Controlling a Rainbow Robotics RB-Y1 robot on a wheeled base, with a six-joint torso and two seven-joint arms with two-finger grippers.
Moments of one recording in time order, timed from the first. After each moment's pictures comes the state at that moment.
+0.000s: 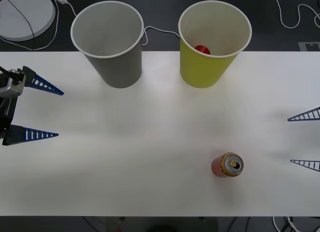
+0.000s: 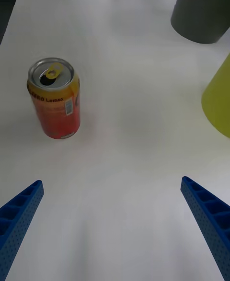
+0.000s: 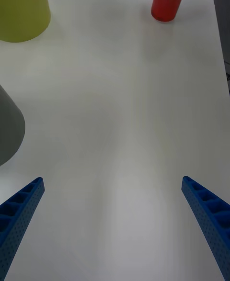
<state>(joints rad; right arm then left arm) -0.04 -0.90 -0.32 -1.33 1.35 -1.57 0.52 -0.24 1.05 0.13 -1.76 -1.44 -1.50 0.22</state>
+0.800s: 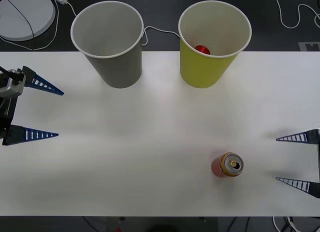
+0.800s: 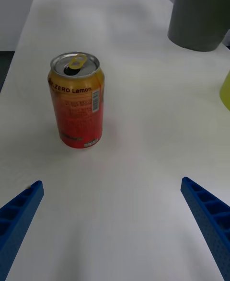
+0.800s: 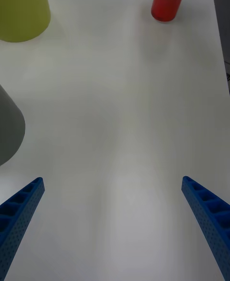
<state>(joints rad) -0.15 -0.90 0.04 -0.81 1.02 -1.57 0.87 -0.24 1.05 0.13 -1.76 -1.44 -1.50 0.22</state>
